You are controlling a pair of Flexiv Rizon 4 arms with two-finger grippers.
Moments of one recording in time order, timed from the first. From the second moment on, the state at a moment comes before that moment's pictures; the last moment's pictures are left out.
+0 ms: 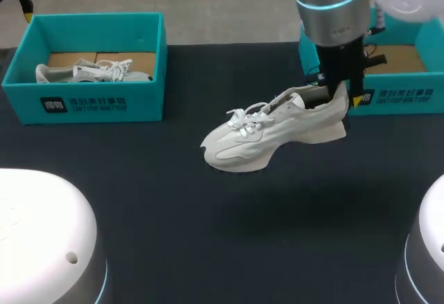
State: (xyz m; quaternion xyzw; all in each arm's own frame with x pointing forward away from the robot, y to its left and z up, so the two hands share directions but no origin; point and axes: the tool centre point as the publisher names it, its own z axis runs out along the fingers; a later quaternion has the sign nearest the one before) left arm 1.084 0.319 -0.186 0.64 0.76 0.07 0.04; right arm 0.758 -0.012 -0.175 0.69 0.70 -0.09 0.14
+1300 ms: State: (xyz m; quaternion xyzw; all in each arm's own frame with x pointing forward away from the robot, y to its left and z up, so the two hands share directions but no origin) left arm 1.084 0.318 -0.185 0.64 0.76 0.07 0.04; right arm 0.756 0.042 -0.271 0.70 0.71 -0.05 0.07
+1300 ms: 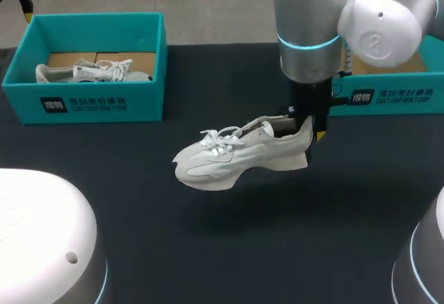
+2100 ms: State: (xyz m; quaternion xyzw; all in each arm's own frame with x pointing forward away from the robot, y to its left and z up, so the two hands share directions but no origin) left arm 1.084 0.318 -0.185 0.64 0.76 0.07 0.04; right arm 0.758 0.072 -0.369 0.70 0.71 -0.06 0.09
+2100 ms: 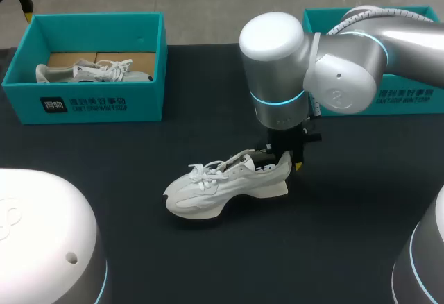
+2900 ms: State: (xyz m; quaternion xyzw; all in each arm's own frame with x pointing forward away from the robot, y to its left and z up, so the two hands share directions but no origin) left arm 1.084 0.318 -0.185 0.64 0.76 0.07 0.04; right arm 0.764 0.083 -0.384 0.71 0.70 -0.07 0.09
